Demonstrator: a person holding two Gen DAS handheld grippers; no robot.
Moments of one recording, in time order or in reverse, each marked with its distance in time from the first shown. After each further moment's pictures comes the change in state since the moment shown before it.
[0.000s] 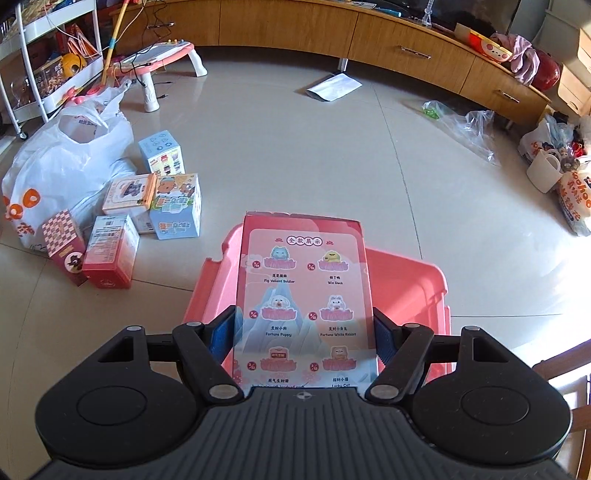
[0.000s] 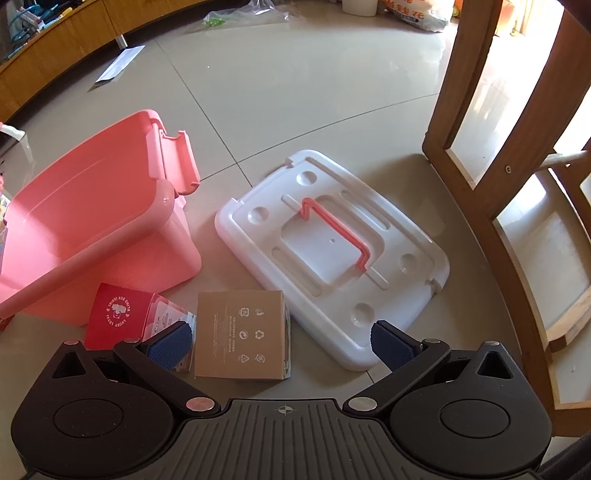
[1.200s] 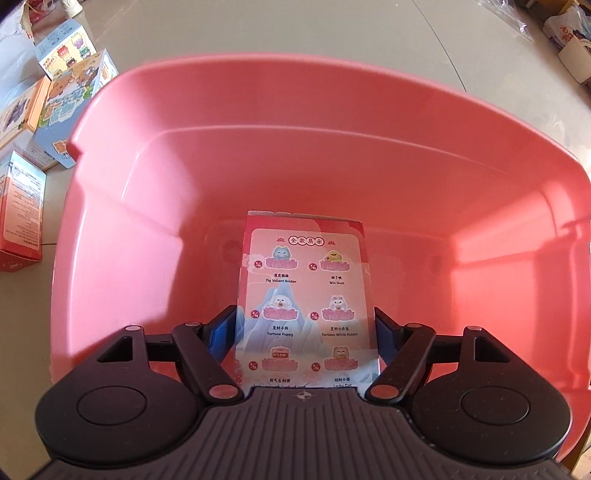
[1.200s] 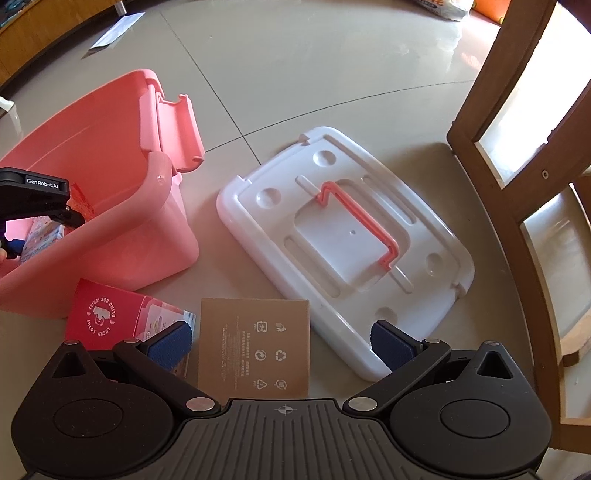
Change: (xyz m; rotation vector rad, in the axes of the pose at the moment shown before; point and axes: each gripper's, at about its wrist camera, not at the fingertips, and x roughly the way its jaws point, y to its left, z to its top) left arm 0.203 0.009 -0.022 0.103 0.410 0.006; right arm 0.048 0.025 0.012 -0.037 0.081 -0.040
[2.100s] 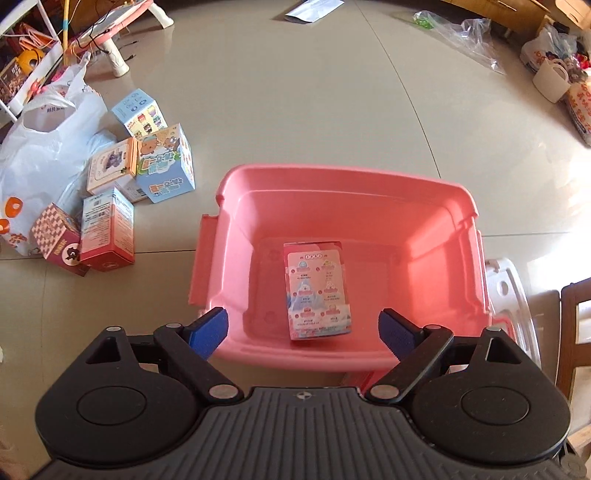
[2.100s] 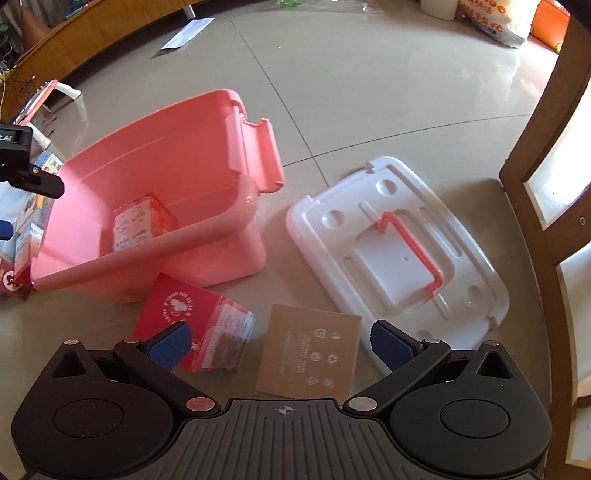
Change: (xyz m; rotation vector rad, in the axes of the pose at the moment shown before) left arm -0.166 -0.007 -0.026 0.051 -0.136 0.067; right arm -0.040 0.021 0.001 -0.120 -0.023 0.190
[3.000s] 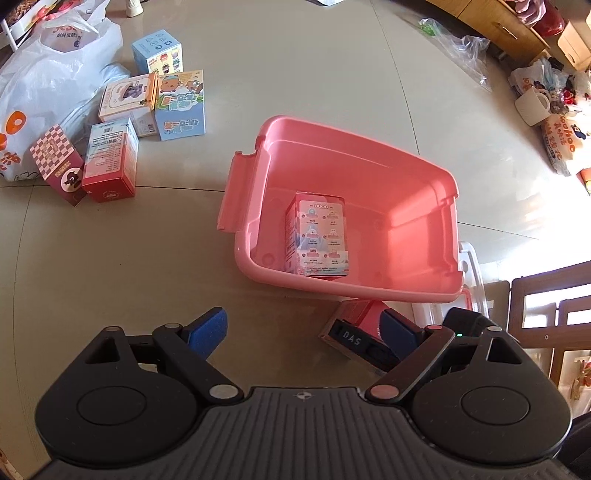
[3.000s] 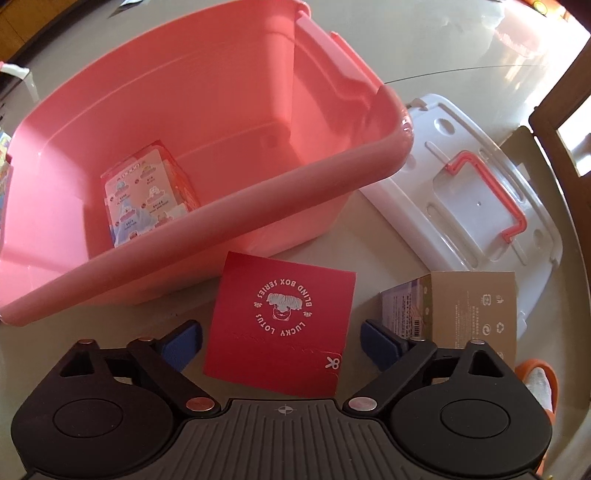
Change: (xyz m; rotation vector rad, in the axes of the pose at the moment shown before) left arm -0.021 0.081 -0.037 -0.144 0.082 -0.204; right arm 0.099 0.095 -0.007 0.105 0.162 -0.148
